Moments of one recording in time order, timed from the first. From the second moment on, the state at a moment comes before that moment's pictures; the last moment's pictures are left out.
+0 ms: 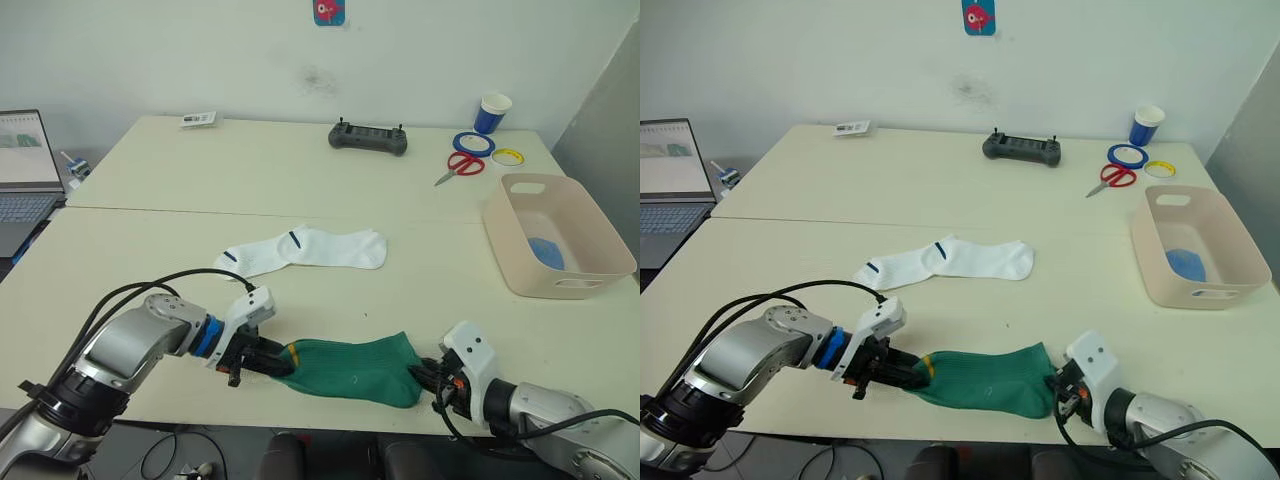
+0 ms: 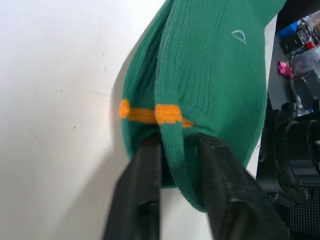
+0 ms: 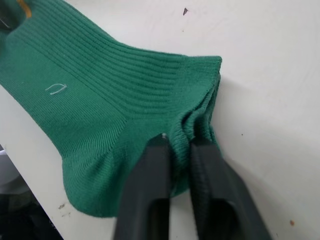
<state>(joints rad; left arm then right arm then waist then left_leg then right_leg) -0.36 0.92 -0.27 -0.21 -0.47 0.88 -1.22 0.19 -0.64 0.03 -0.88 0.65 1.07 0.28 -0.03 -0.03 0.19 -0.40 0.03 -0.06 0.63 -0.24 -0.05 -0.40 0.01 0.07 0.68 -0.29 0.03</state>
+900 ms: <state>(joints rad) -0.33 0.84 -0.28 -0.22 -0.37 0.56 -1.26 -0.10 -0.61 0.36 -0.73 0.41 0.87 0.40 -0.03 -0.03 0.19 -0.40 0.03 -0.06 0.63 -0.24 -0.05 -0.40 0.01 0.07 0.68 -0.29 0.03</state>
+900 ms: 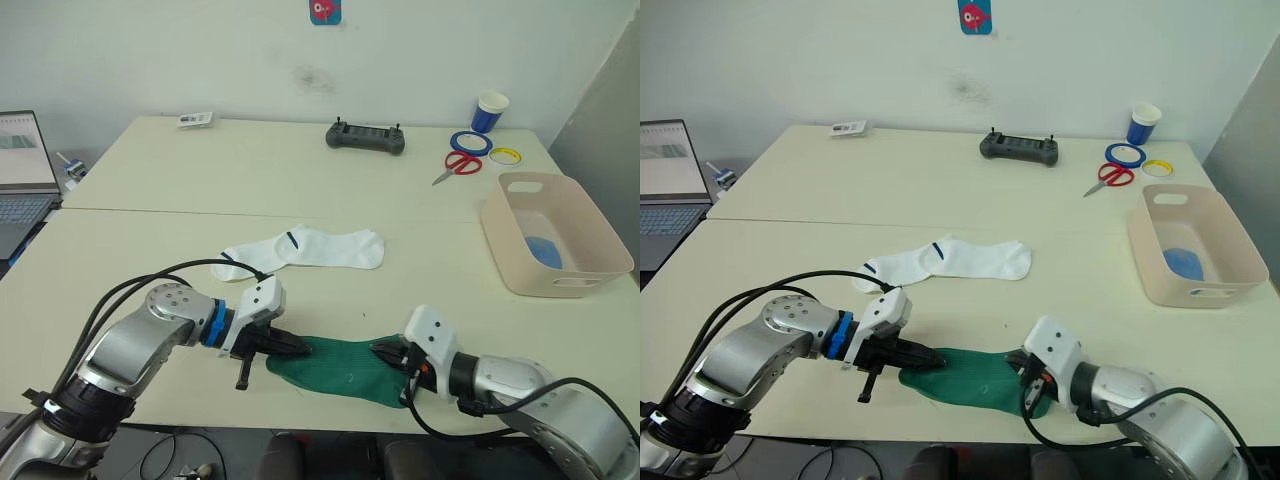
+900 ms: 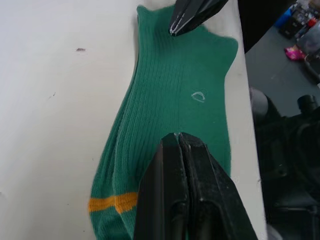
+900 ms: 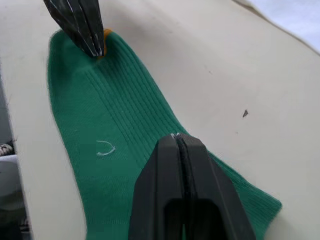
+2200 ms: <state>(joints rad) -0.26 0.82 -0.34 -0.14 -0.20 0.21 -1.32 0.14 -0.80 0.39 -0.73 0.22 0.61 0.67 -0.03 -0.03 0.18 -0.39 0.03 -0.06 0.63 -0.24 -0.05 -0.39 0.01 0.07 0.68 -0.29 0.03</state>
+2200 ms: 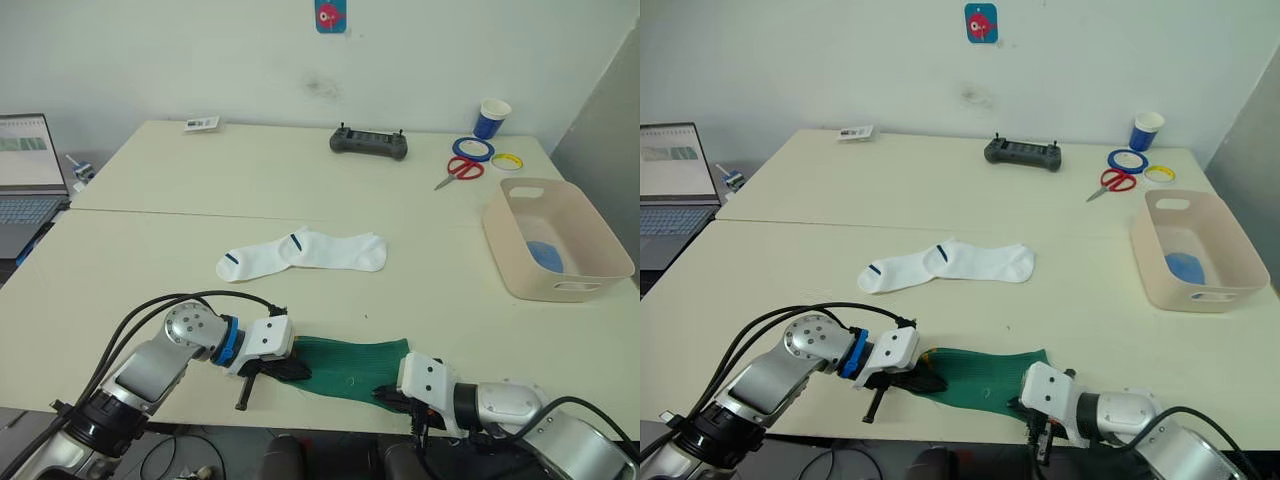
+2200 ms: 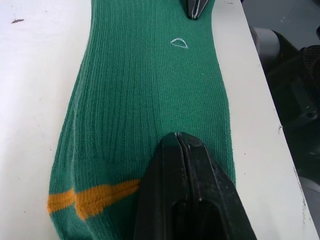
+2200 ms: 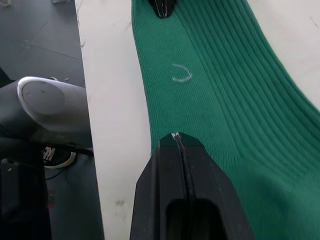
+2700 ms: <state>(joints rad) -0.32 0.76 -0.33 -0.15 -0.23 0.30 -1.29 0.26 -0.68 0.14 -0.90 0.34 0.68 0.58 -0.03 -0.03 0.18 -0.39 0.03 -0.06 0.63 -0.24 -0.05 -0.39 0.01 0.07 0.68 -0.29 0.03</state>
